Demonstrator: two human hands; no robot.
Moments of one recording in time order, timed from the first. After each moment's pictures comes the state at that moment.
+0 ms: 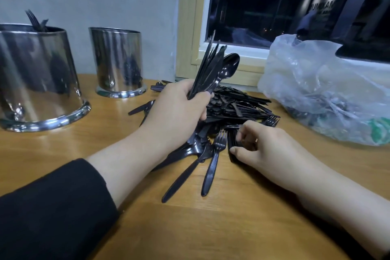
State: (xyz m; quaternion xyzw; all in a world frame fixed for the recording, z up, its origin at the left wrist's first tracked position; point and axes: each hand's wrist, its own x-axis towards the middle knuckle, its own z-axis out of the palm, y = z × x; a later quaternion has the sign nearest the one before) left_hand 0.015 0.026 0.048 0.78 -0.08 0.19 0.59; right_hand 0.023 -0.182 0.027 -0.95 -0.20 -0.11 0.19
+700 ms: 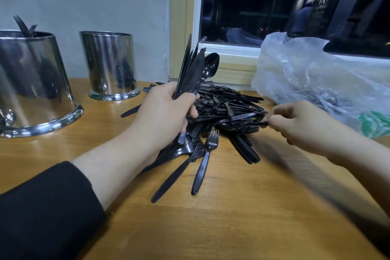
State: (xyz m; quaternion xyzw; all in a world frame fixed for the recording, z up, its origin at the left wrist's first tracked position) left_hand 0.013 0.024 0.047 0.76 -0.04 0.17 0.62; right_hand 0.037 -0.235 0.067 -0.95 -0.10 -0.07 0.29
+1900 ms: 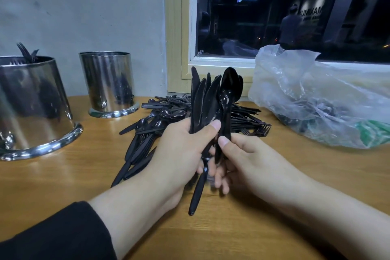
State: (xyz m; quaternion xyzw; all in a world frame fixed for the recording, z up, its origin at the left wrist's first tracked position) left_hand -0.010 -0.014 0.035 0.69 -0.08 0.09 0.72; right_hand 0.004 -0.167 0.033 -0.76 -0.24 0.11 0.60
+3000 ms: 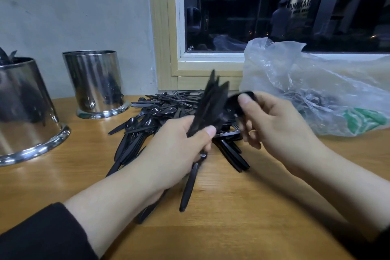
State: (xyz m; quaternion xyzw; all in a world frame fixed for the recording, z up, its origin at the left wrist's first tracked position) left_hand -0.010 -0.008 0.042 0.81 -0.11 0.05 0.58; right_hand 0.028 -0.204 0.056 -0.78 -0.19 -0.13 0.58
